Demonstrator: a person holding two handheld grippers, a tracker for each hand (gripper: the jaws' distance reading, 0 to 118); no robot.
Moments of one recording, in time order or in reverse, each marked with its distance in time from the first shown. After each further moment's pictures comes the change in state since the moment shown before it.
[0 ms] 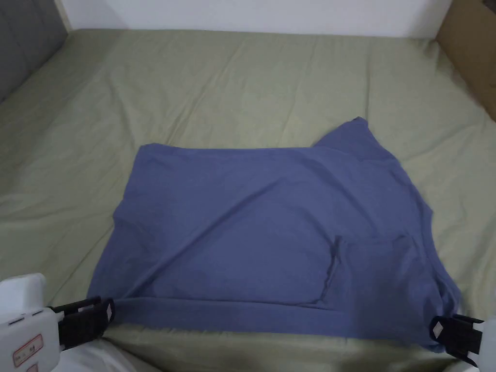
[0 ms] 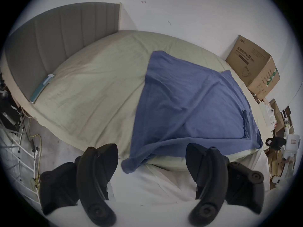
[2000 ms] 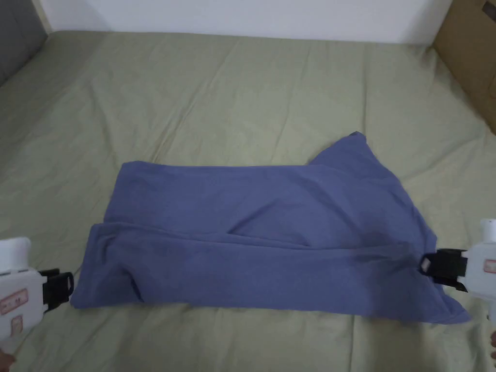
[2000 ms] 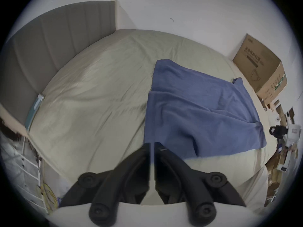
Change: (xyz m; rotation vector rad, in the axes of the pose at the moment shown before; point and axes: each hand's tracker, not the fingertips) left arm -0.027 0.086 -0.054 -0.014 0.023 0.025; right arm -0.020 0.133 -0.052 0.044 -0.037 0.068
